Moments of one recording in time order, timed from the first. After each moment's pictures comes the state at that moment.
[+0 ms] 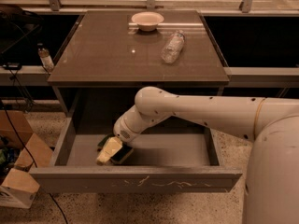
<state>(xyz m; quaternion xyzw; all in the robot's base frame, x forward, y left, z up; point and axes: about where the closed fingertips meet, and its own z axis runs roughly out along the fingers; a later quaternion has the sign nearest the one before) 0.549 0.136 0.621 -0.55 0.76 0.29 0.20</state>
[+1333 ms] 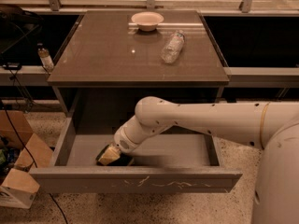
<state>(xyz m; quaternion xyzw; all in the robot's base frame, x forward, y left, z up) 0.514 0.135 0.607 -0.52 0.78 0.30 0.18</state>
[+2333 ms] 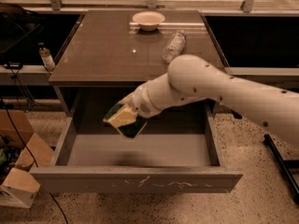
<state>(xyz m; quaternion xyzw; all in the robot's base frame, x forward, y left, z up) 0.549 0.082 0.771 -0.52 0.74 0.28 0.32</state>
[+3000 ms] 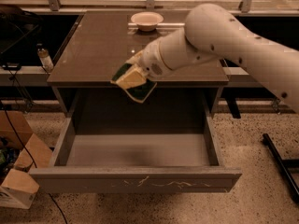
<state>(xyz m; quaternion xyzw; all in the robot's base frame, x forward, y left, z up) 0.602 0.049 0.881 -0.55 0.70 0.22 0.40</state>
